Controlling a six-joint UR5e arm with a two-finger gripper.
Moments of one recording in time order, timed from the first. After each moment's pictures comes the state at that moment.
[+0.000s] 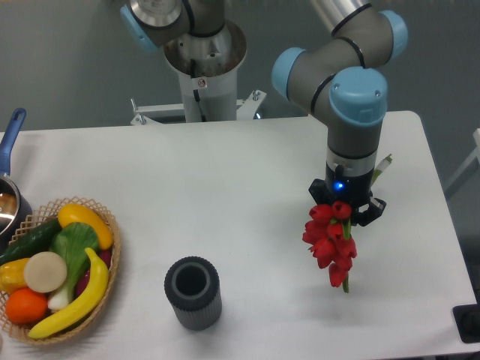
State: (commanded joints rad) arm 2.62 -1.95 -1.58 -0.95 1.55 1.15
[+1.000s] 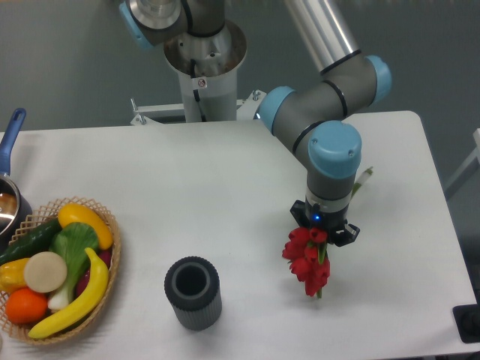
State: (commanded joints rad) arm 2.57 -2.05 -1.60 -0.94 1.58 1.12
